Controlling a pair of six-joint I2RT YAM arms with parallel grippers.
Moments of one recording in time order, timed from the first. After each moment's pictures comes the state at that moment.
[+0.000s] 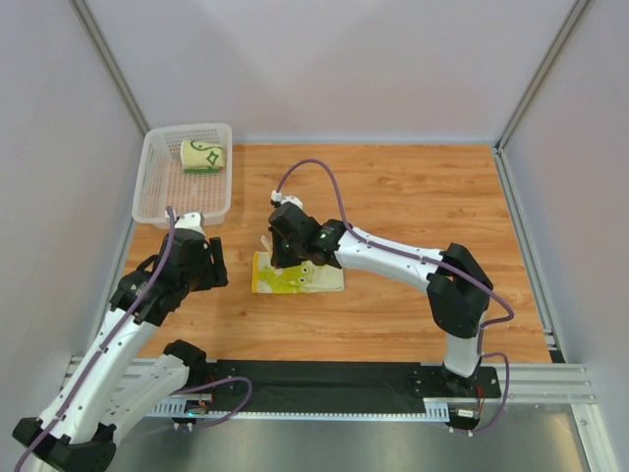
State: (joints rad) left arm -0.43 0.74 0.90 -0.98 -0.27 -0.46; right arm 0.99 1.85 1.50 -0.45 0.07 0.70
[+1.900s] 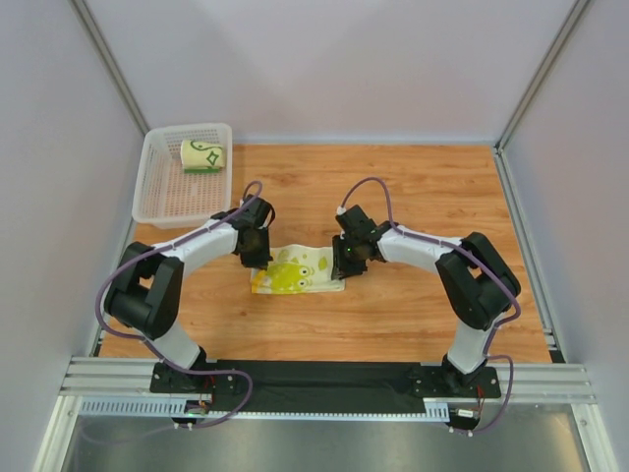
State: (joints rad) left arm -0.44 1.63 1.00 -0.57 -0.03 -0.52; right arm 0.67 1.79 1.08 -0.39 -0.17 0.58
